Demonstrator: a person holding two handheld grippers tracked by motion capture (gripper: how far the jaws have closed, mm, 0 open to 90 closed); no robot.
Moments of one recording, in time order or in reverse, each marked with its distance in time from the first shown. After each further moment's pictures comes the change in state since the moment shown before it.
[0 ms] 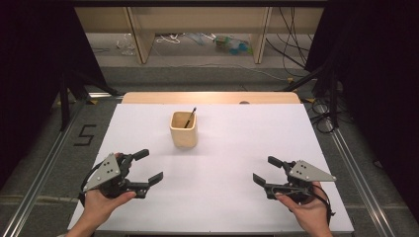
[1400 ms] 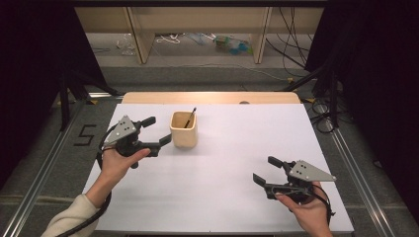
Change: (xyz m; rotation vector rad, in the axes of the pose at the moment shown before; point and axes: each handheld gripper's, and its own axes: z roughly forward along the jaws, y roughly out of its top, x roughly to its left) left arm 0.075 0.034 0.059 0.051 0.185 0.164; right arm -0.001 0.000 -0.001 0.008 0.005 -0.002
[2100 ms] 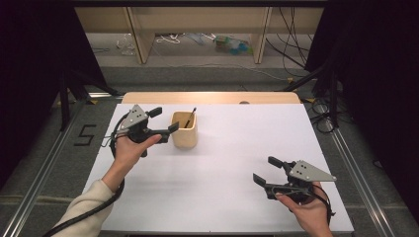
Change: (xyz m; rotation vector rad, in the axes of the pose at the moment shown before) left arm 0.019 0.001 0.044 0.033 0.008 0.052; right arm 0.000 0.000 -0.001 0.022 -0.005 0.000
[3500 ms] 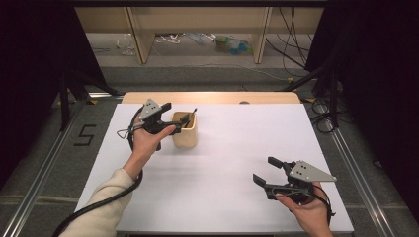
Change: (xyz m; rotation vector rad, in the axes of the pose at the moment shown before) left arm -0.017 -0.010 0.052 0.005 0.007 -0.330; right arm 0.001 0.000 0.000 -0.023 -0.002 -0.007
